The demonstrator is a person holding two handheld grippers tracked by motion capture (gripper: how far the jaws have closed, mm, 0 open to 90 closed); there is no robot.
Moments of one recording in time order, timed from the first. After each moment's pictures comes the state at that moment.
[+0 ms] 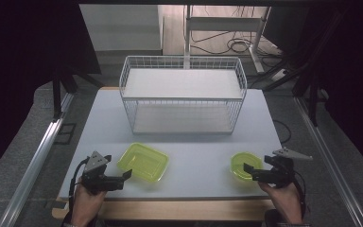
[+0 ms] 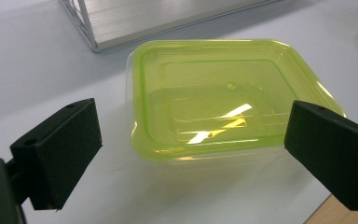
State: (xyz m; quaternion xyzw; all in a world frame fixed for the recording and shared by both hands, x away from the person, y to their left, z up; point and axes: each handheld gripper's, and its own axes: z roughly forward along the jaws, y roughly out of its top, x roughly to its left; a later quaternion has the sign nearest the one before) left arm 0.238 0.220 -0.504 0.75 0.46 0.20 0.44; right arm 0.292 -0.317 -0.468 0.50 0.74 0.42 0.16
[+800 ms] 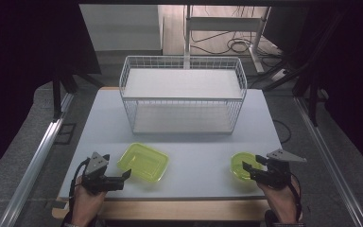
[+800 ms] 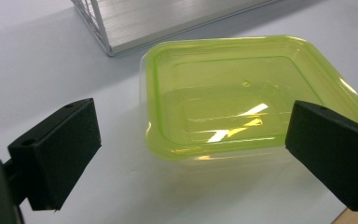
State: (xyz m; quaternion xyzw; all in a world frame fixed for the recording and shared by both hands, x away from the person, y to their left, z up) left arm 0.237 0.220 -0.507 0.75 0.46 0.23 0.42; right arm 0.283 -0.301 -0.461 0.45 0.77 0.41 0.20
